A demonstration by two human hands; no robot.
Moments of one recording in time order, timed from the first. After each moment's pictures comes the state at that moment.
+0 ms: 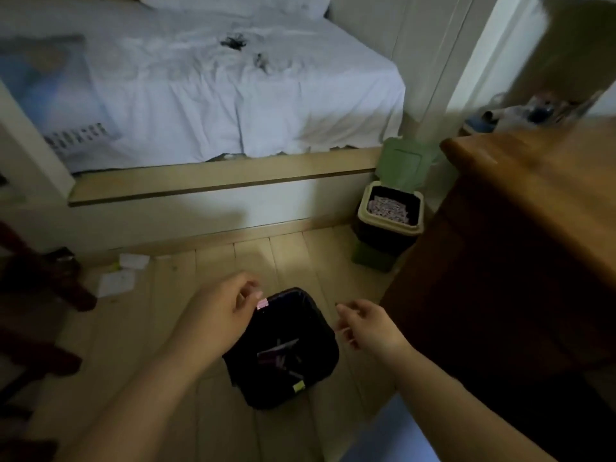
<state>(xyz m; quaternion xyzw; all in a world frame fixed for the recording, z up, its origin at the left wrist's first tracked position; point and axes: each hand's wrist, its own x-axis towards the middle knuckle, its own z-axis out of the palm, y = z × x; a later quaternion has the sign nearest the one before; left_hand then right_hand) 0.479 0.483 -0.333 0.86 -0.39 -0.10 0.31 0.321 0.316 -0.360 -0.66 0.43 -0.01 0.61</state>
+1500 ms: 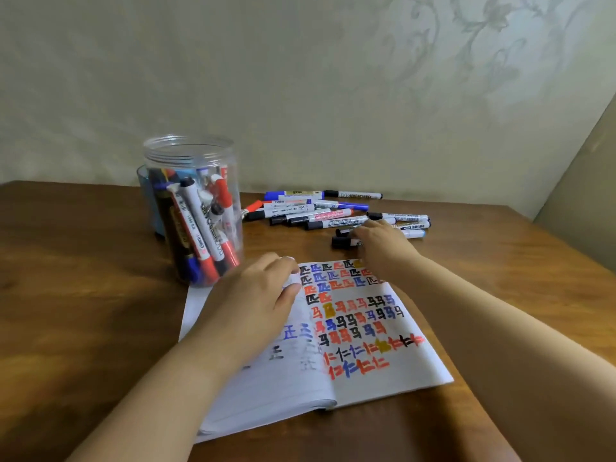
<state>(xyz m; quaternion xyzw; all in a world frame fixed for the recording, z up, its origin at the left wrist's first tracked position) -0.086 0.124 -0.189 0.29 -0.90 -0.05 0.32 -0.328 0.130 -0.179 -0.59 0.81 -0.02 -0.08</state>
